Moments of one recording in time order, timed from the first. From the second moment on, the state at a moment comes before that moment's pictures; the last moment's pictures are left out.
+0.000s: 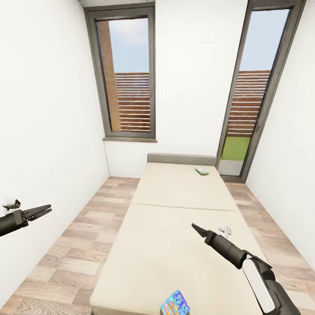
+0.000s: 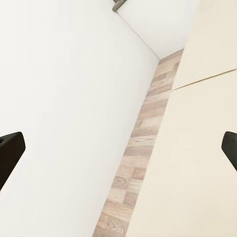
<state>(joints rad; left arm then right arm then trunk) -0.65 0.56 0.56 -0.79 0.02 0.75 -1.57 -0.29 -0.10 -0.09 -1.22 -0.64 0.49 0.54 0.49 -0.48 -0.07</state>
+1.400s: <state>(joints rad) -0.65 0.59 0.57 -0.79 0.02 0.90 -1.57 -0.29 -0.11 -0.21 -1.12 -0.66 0.48 0.55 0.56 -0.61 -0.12</state>
